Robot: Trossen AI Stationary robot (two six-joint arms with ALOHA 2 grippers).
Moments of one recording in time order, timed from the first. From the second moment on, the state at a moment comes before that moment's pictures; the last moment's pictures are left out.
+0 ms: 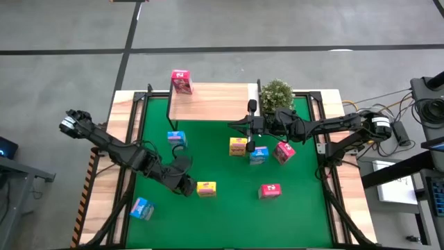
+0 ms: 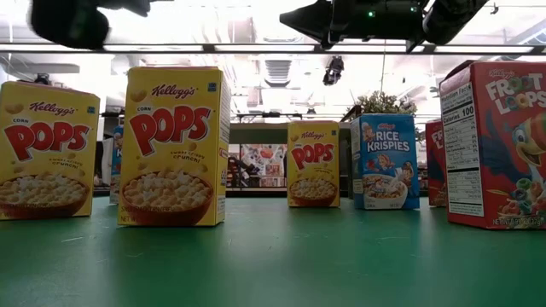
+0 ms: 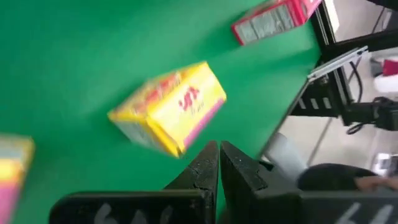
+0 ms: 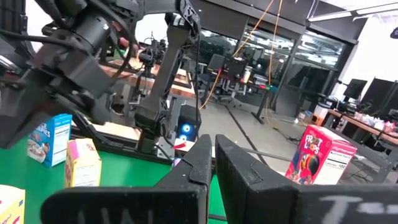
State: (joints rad) left arm -0.48 1.30 1.05 -0.58 -0.18 -1.43; right arm -0.15 1.41 0.79 0.73 -0.13 -0.29
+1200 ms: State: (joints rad) left arm -0.59 1.65 1.57 -1.23 -0.08 -1.35; right arm -0.15 1.41 0.79 0.71 -0.13 -0.29
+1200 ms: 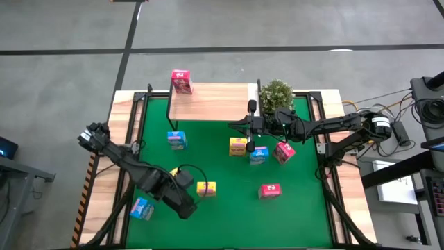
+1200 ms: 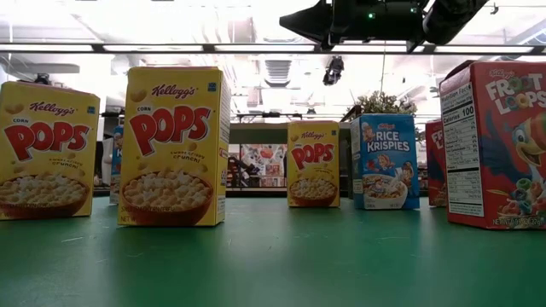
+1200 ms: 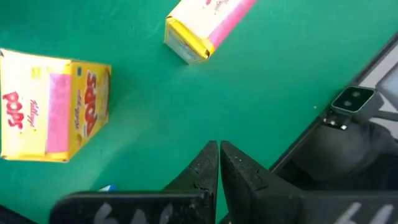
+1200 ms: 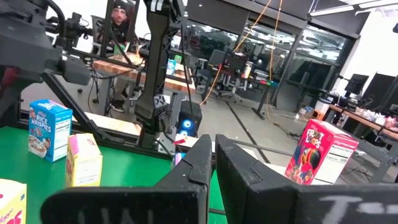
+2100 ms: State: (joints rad) left arm -0.61 1.64 1.57 -1.28 -0.20 -1.27; right arm -0.15 1.41 0.79 0.71 -0.13 -0.29
